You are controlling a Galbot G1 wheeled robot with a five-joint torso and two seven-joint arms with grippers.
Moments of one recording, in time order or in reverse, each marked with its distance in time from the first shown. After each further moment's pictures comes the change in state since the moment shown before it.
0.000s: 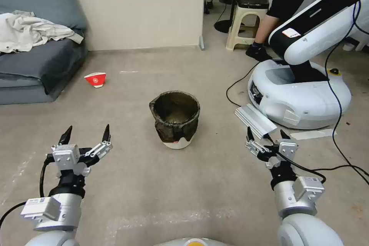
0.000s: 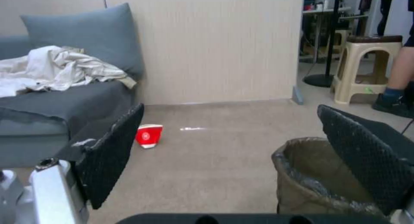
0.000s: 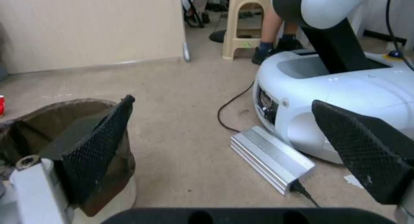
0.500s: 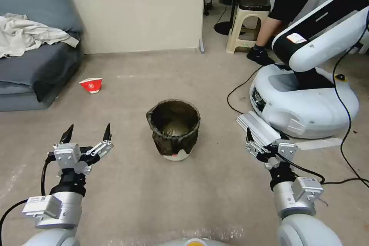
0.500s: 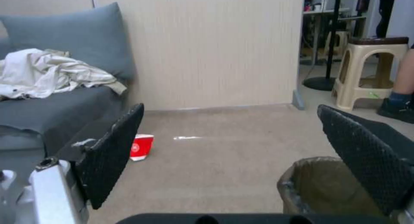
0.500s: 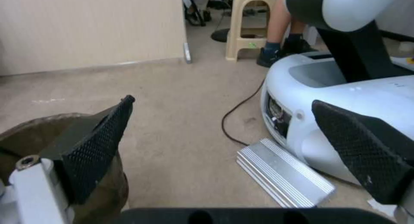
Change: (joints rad) left arm -0.014 0.017 0.000 0.013 -0.012 -0.004 0.006; right arm -0.001 0.001 -0.005 -0.009 -0.001 -0.001 -0.001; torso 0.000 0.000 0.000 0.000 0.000
